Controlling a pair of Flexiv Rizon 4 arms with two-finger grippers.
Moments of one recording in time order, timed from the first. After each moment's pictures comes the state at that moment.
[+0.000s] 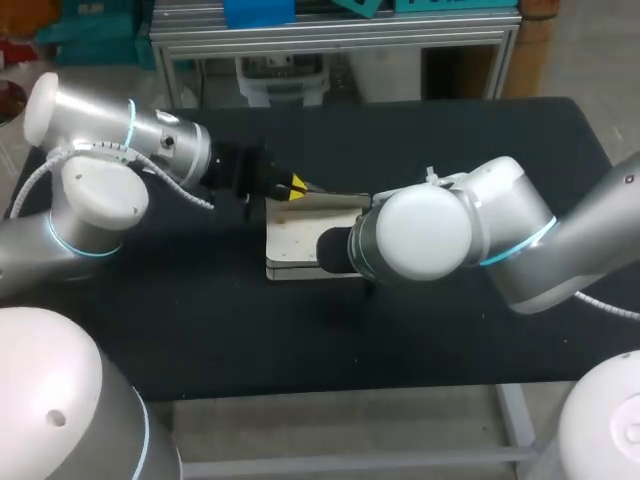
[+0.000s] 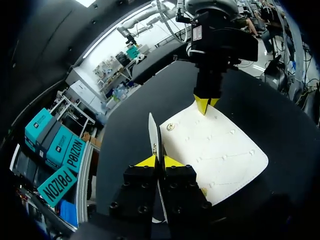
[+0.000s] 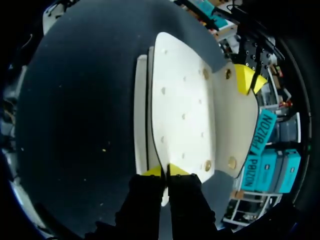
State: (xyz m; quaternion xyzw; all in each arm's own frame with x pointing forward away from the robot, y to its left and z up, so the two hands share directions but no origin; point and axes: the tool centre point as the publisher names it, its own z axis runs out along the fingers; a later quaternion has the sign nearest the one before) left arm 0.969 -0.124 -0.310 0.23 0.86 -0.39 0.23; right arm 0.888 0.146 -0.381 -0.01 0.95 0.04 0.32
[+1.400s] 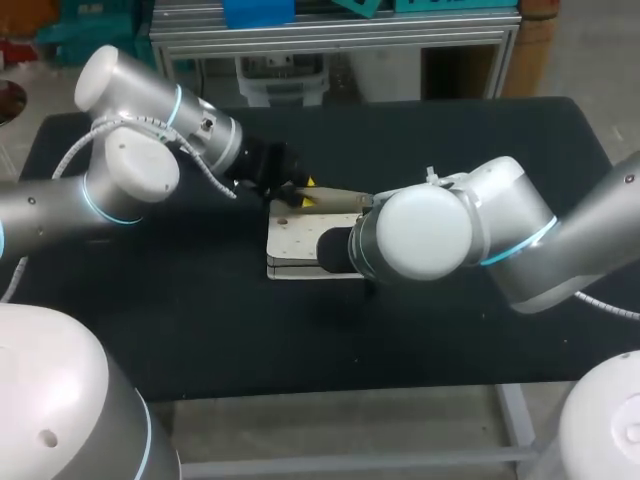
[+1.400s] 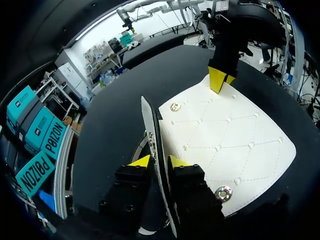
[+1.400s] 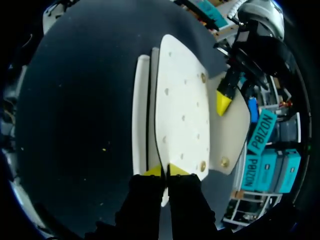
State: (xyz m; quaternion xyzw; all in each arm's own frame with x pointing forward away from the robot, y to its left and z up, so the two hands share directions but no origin) left arm 1.009 -0.142 -0.359 0.20 0.90 -0.36 0.16; right arm 0.888 0.145 -0.382 -0.01 0.95 0.04 0.32
